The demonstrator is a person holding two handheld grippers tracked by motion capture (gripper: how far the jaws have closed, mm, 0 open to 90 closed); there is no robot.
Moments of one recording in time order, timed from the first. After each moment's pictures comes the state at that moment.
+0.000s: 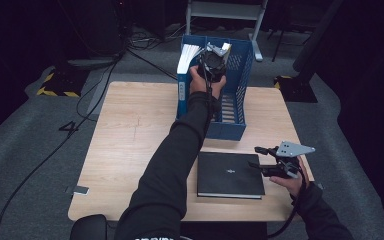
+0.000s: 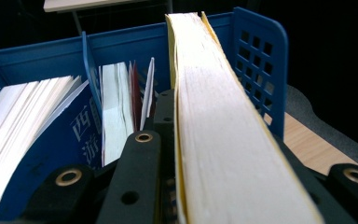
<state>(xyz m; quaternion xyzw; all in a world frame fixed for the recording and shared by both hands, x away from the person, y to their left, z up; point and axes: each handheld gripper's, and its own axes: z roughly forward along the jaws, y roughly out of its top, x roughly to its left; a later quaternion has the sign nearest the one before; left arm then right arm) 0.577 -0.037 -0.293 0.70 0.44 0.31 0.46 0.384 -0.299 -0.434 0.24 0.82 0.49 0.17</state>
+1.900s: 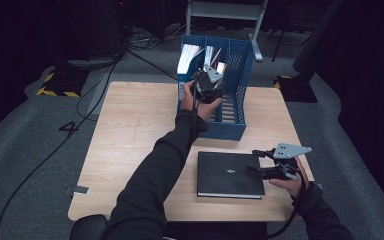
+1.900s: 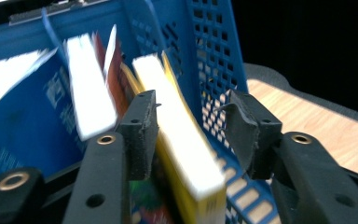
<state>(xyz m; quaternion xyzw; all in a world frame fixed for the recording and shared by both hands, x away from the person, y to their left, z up) 0.523 -0.010 -0.328 0.75 0.35 0.31 0.48 0.382 -0.295 -0.435 0.22 0.84 0.47 0.14</state>
